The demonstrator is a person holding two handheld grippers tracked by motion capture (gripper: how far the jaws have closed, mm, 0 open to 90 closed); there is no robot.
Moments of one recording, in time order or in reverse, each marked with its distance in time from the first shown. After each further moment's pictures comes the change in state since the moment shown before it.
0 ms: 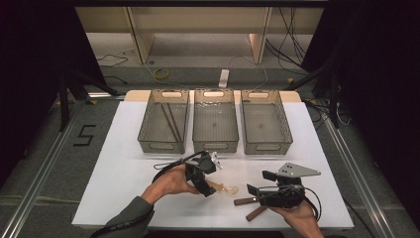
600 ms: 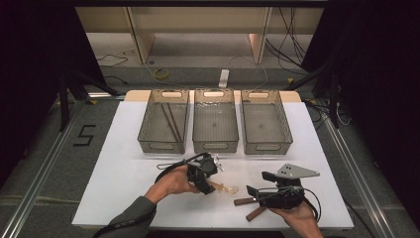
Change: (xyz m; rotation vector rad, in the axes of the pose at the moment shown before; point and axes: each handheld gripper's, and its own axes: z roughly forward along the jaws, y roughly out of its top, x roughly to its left) left arm 0.005 0.001 0.012 0.021 -0.004 0.013; right arm 0.002 -0.001 0.000 0.011 -0.003 -0.010
